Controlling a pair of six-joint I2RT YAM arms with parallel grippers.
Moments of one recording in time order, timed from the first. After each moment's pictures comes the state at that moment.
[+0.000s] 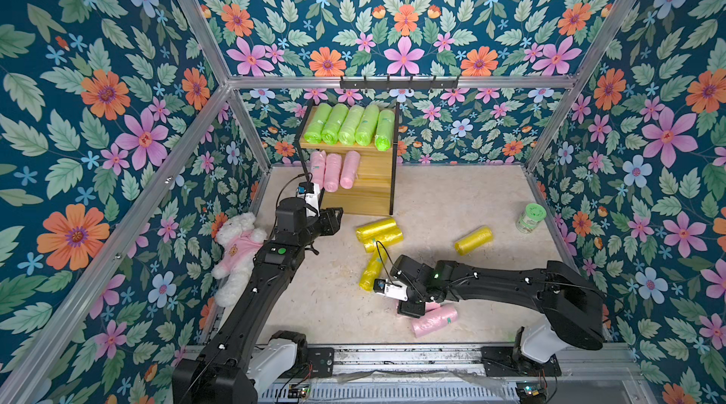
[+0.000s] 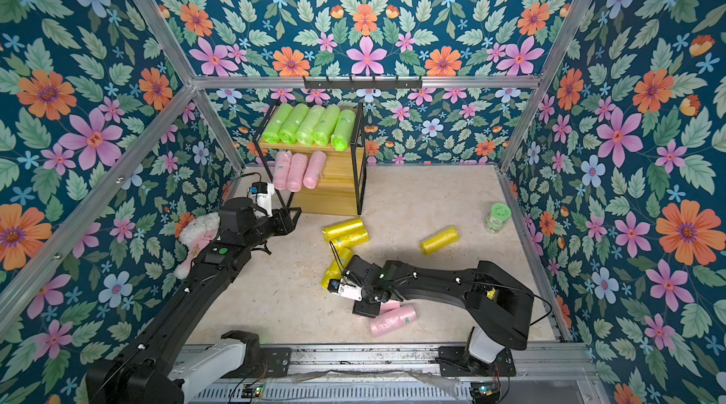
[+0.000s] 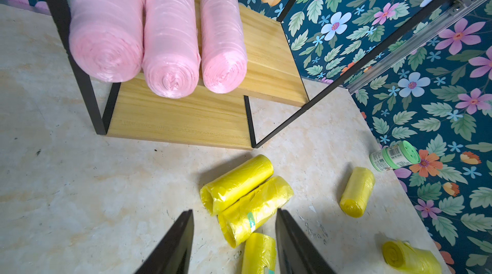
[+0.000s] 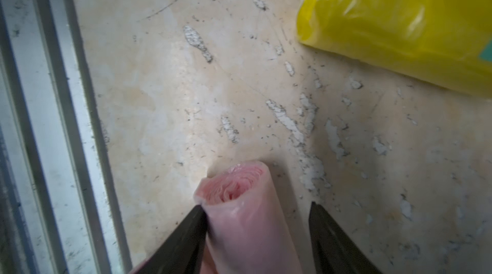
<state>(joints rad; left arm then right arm) -0.22 1.04 0.82 -0.24 0.25 -0.36 1.12 1.62 0.98 -0.54 -0.05 -0.31</state>
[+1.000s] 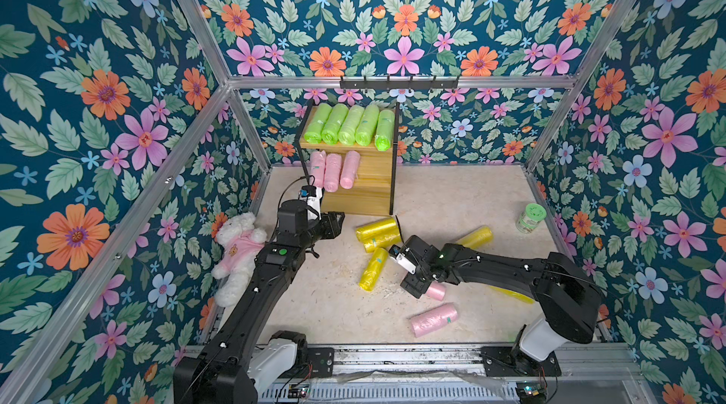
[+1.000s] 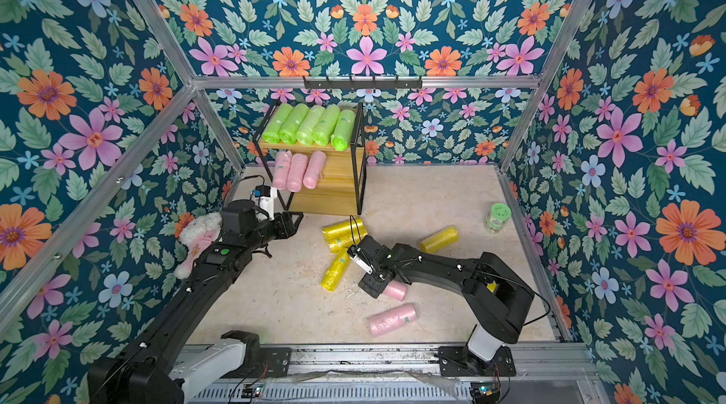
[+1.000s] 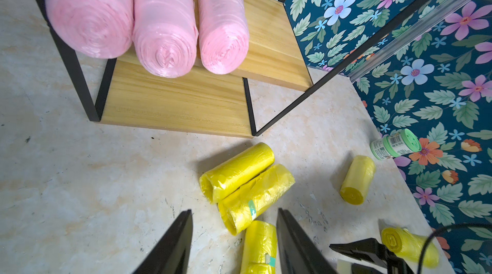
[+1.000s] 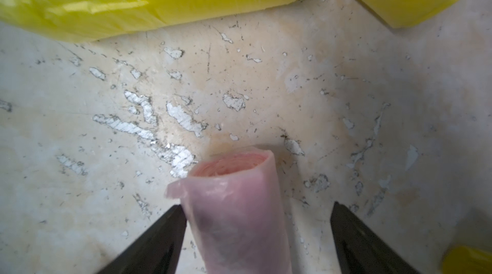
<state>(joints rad) -0.22 1.04 0.80 -0.25 0.27 -0.35 0.98 1.65 1.01 -0.56 0.08 -0.06</state>
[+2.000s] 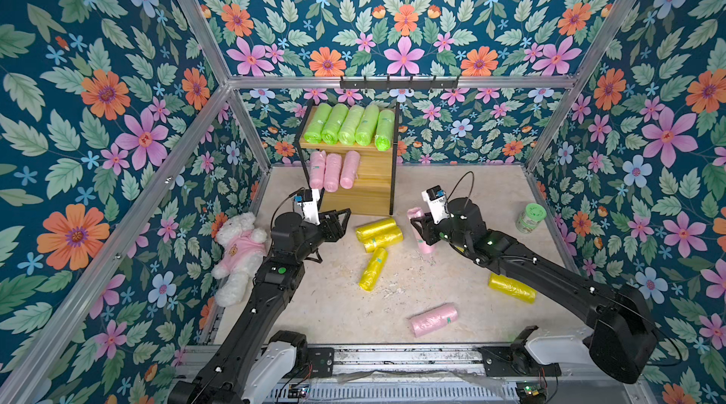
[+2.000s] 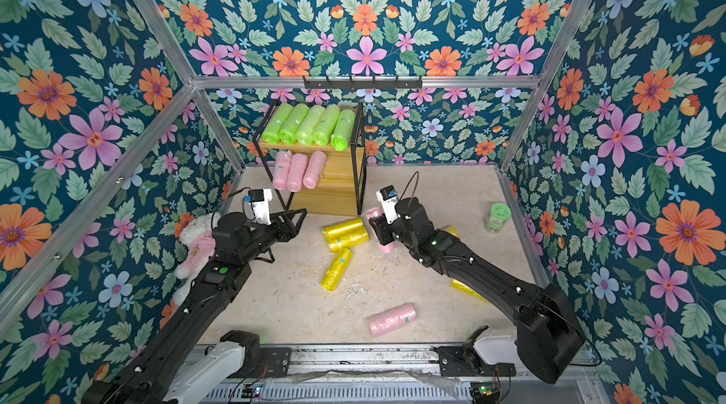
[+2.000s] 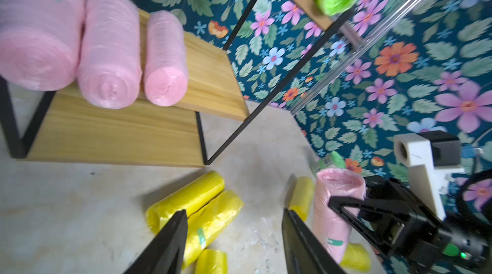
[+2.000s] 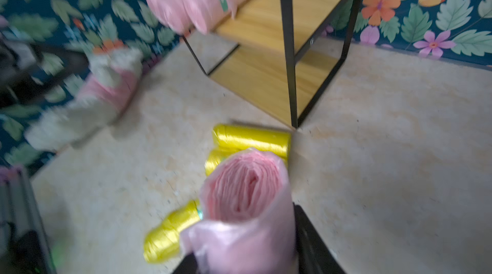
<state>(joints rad) -0.25 0.89 0.62 0.11 0.38 -0.56 0.70 1.30 0.92 0.01 -0.10 0.31</state>
